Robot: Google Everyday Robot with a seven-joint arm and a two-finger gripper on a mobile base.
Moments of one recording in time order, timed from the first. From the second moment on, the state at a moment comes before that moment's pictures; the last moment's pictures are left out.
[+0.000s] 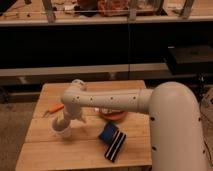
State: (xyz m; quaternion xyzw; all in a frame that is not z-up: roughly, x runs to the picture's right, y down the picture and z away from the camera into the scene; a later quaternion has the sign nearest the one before) arm -0.193 0.173 0.796 -0.13 -0.33 -0.68 0.64
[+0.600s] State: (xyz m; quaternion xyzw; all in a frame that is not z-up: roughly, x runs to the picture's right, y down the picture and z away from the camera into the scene) arm -0.197 0.175 0.799 -0.13 -0.33 -0.69 0.63
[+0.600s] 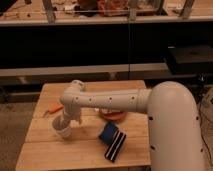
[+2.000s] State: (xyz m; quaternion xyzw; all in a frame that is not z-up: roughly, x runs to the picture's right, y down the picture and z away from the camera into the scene) arm -0.188 0.123 0.763 -0.11 -0.32 -0.70 0.63
